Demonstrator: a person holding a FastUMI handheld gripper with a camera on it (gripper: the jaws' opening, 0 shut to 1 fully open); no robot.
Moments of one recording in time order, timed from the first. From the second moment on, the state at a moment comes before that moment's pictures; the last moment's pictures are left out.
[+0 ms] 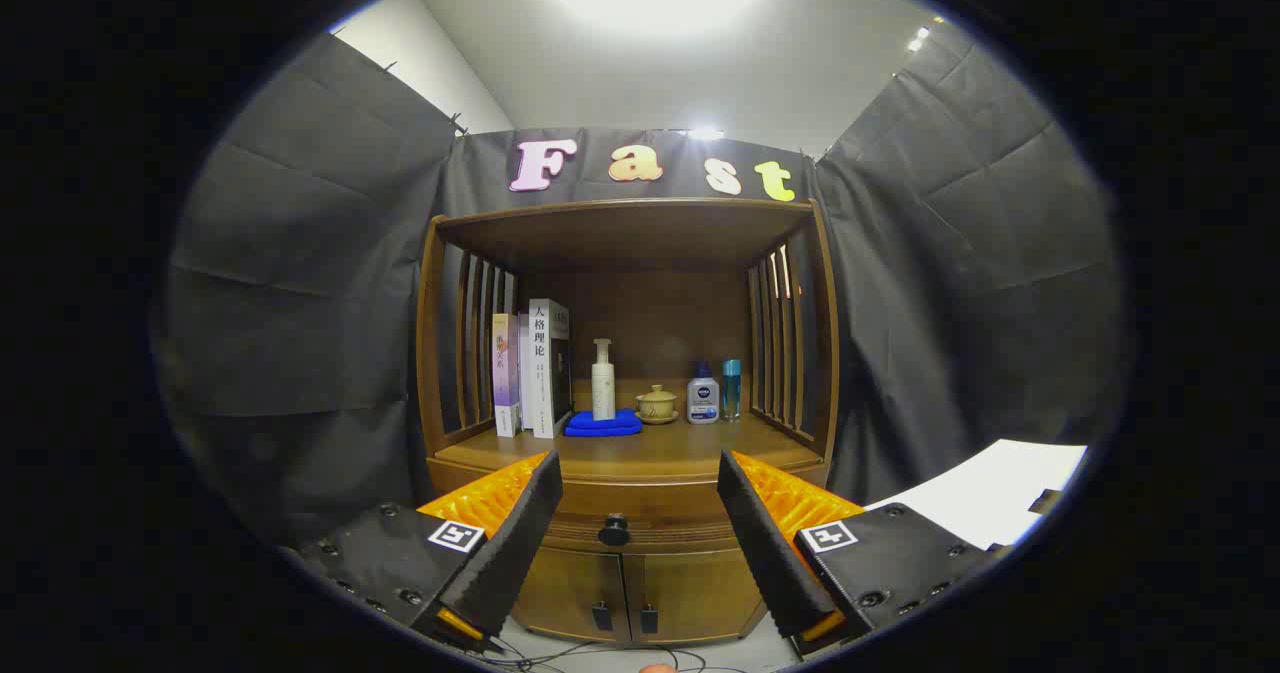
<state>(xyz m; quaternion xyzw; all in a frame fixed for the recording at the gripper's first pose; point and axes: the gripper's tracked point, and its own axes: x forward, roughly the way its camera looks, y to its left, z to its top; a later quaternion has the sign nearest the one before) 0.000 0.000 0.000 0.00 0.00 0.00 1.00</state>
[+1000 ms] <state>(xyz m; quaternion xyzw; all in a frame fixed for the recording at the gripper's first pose) 0.002 0.006 -0.002 0.00 0.00 0.01 1.00</state>
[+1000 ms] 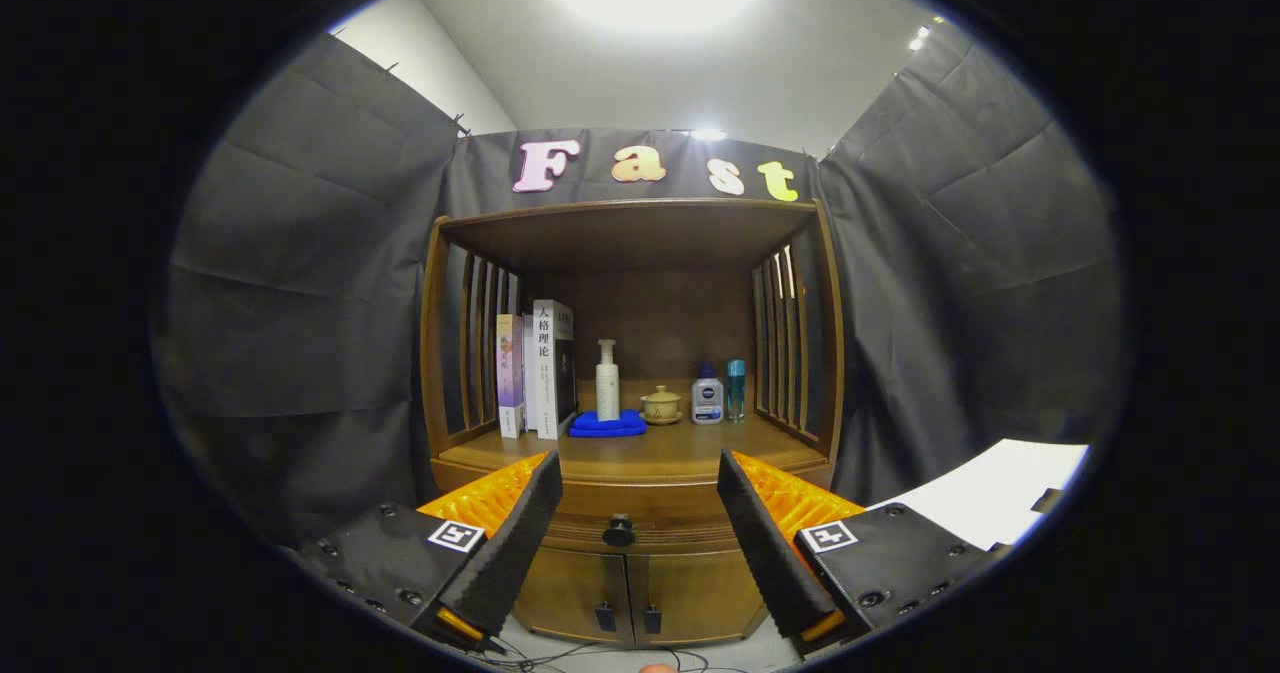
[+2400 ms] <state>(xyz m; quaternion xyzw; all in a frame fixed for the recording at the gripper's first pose) 0.147 0.059 -0.121 -0.02 0.09 0.06 0.99</state>
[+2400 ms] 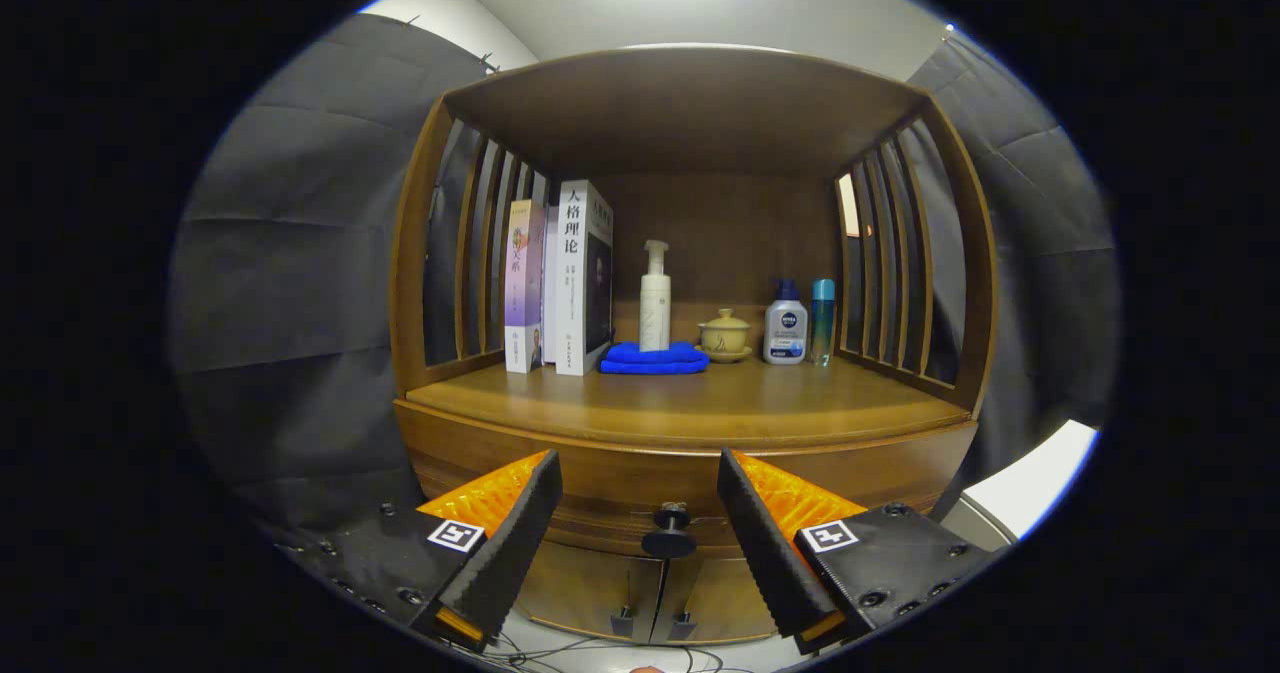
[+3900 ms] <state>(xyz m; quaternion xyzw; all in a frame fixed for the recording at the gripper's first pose) 0.164 0.036 -0.223 -0.01 0.21 0.02 0.98</state>
